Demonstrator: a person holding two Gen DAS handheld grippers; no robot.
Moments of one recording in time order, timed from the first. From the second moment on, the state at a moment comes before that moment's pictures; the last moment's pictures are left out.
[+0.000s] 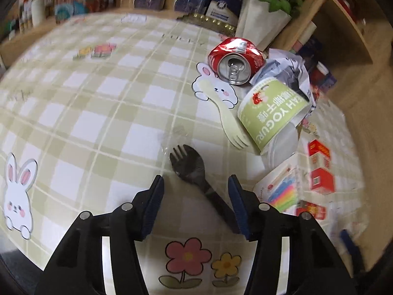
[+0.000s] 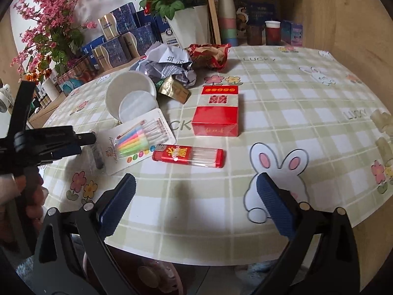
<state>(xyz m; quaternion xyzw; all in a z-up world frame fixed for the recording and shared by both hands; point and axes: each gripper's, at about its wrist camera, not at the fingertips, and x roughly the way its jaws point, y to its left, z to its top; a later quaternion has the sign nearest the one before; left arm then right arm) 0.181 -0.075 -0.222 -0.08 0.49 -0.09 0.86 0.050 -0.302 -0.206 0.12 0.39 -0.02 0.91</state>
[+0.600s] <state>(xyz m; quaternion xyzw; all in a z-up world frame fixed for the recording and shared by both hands) 0.147 -0.066 -0.228 0.04 0.43 -0.14 0.89 0.095 -0.297 -0.212 0.01 0.42 0.05 0.90</state>
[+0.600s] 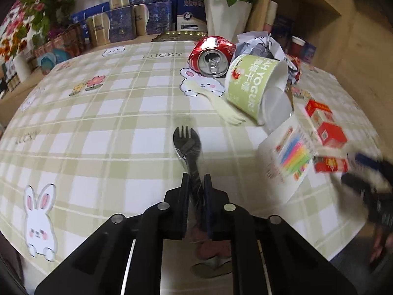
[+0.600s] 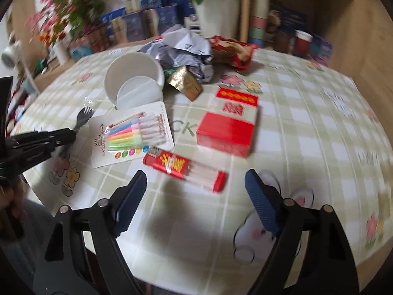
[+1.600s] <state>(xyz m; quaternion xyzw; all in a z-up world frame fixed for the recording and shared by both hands) 0.142 -0.013 -0.217 -0.03 0.44 -0.15 0.88 0.080 -0.264 -0.202 0.08 0.41 0.12 0.90</state>
